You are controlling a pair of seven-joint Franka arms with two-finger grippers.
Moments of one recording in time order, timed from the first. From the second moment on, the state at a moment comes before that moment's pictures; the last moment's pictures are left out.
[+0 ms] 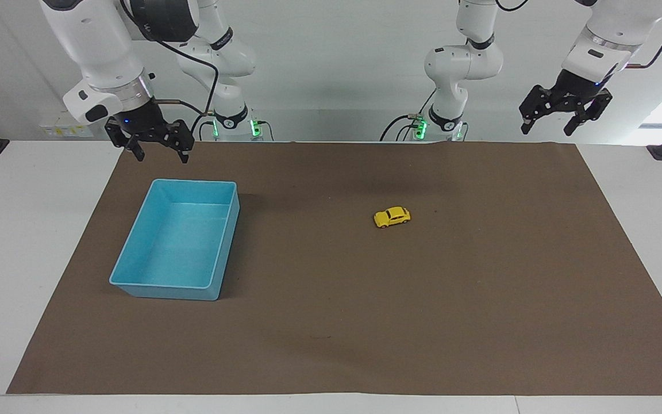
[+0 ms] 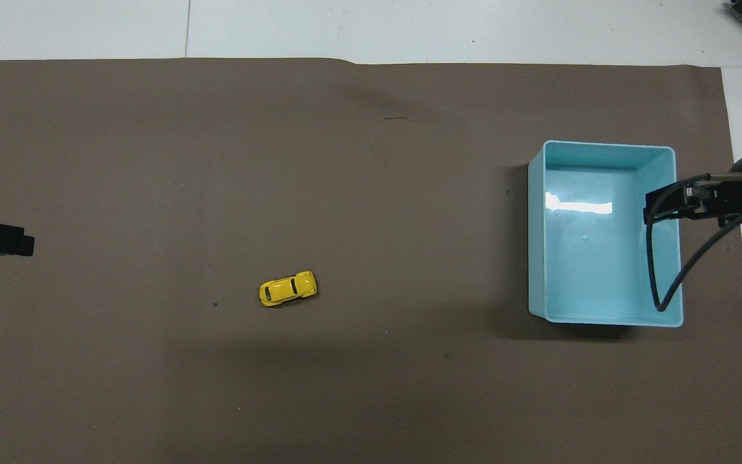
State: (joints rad) left arm 0.00 -0.14 -0.04 -1.63 -0.04 1.51 0.04; right arm -0.03 0.02 0.06 -1.56 -0.02 1.53 0.09
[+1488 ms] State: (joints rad) left arm 0.00 -0.14 -0.04 -1.64 -0.04 1.51 0.04; right arm -0.03 0.02 0.06 -1.56 -0.02 1.53 0.09
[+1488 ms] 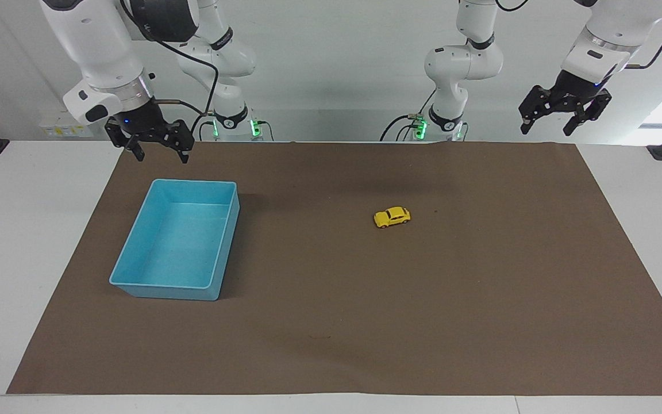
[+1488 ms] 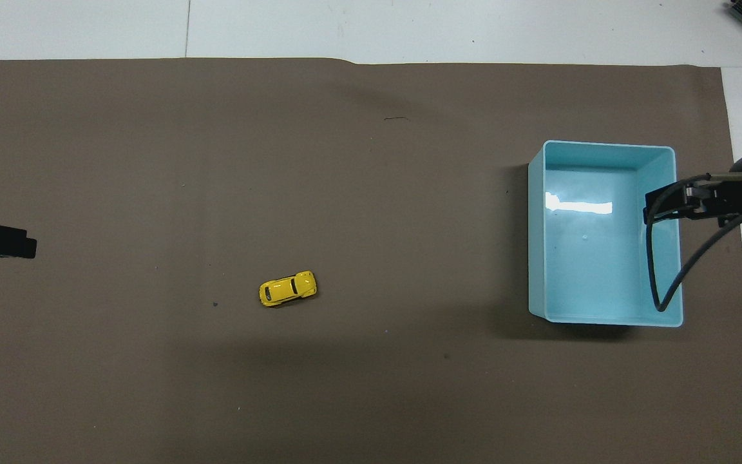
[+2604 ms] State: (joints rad) left arm 0.00 -0.14 -0.05 -1.68 -0.04 1.51 -0.08; right arm -0.03 0.02 0.06 -1.56 -0.02 1.53 0.09
